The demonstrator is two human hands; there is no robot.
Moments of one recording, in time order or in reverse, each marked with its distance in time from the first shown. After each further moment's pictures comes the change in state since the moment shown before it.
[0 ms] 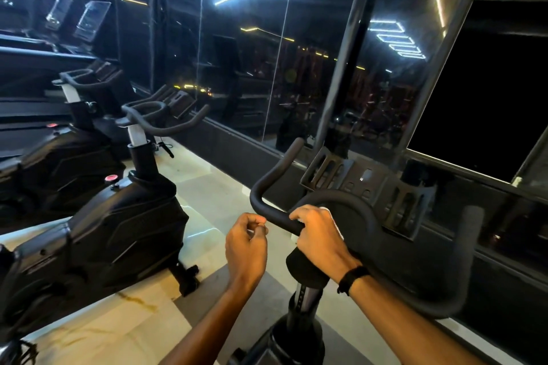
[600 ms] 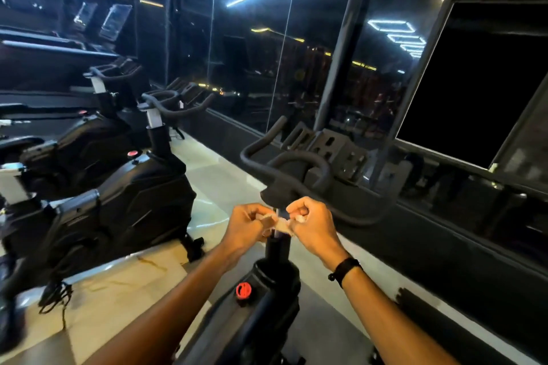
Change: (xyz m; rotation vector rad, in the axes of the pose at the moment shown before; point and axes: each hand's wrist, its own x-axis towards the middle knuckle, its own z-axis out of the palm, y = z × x) left_hand -0.159 0.071 -0.035 -0.081 -0.357 -0.184; right_hand -0.179 -0.019 -0.075 0.533 0.014 0.288
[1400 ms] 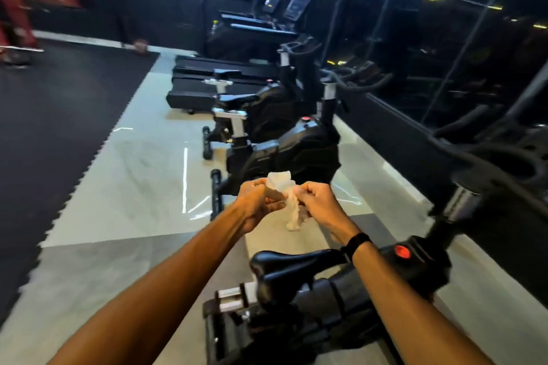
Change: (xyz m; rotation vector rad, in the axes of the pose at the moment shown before) left_hand -0.273 0.027 -0.328 -0.425 0.475 -0.291; right_hand -0.219 -0.208 0.257 0.212 -0.673 -0.149
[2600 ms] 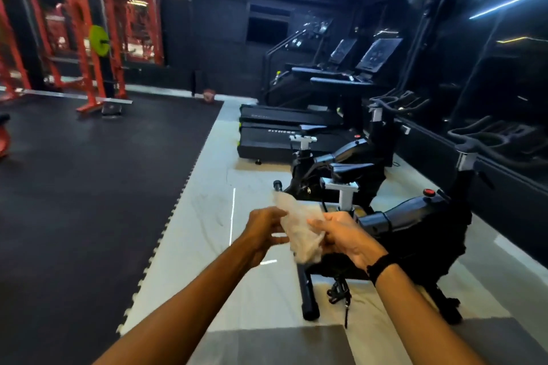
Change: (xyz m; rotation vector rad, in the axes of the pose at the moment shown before) left_hand 0.205 0.262 -0.445 0.056 0.138 0.106; right_hand 0.340 -0.208 0.377 0.281 -0.255 0.107
